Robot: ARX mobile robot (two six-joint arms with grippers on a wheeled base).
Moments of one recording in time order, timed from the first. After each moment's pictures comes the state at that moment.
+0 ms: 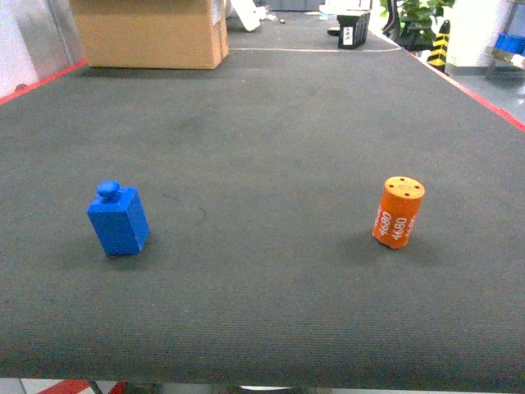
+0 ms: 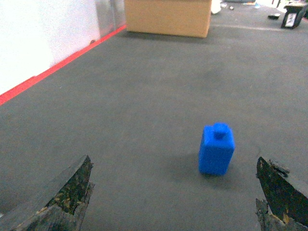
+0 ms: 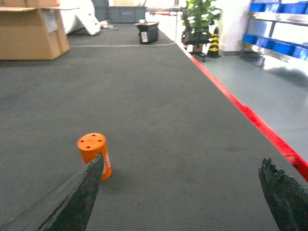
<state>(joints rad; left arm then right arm) -0.25 0.85 0.09 0.66 -0.44 -0.04 0.29 0.88 0.05 0.82 0.45 0.03</state>
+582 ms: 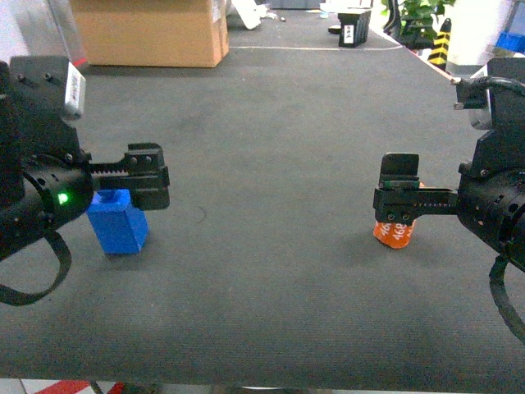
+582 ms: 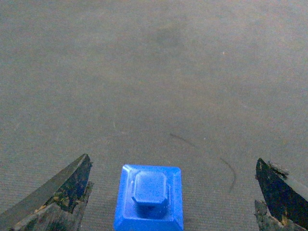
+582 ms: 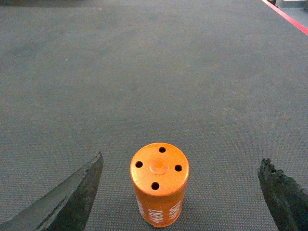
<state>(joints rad) -0.24 1.87 0.70 0.88 -0.27 -0.10 0.31 1.92 0.67 1.03 0.29 0.10</state>
